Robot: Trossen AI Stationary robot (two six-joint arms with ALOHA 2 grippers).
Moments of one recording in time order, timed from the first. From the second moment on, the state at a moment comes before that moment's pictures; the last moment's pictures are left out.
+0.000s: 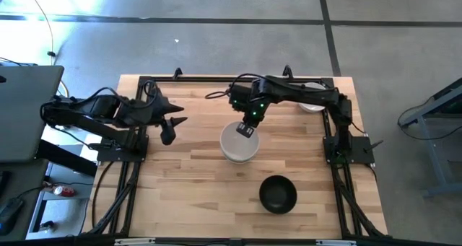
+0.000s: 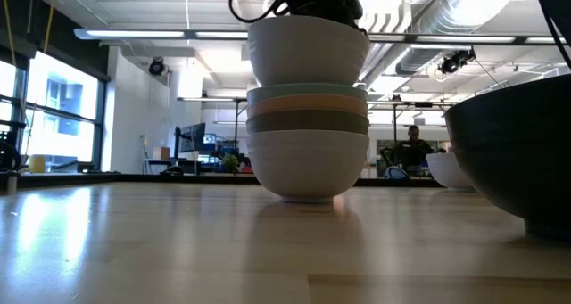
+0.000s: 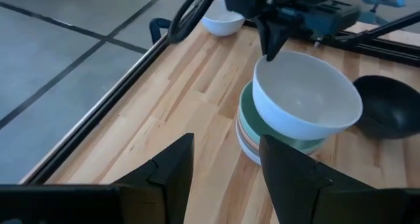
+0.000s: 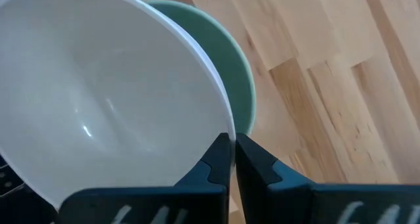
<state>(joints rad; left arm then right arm) -0.06 0.91 1.14 -0.86 -0.50 -0.34 -0.15 1.96 2.03 -1.43 -0.12 0.36</state>
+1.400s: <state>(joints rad) -0.07 0.91 1.14 -0.86 -0.47 -0.34 -0.15 2.06 2.03 -1.45 -0.12 0.30</state>
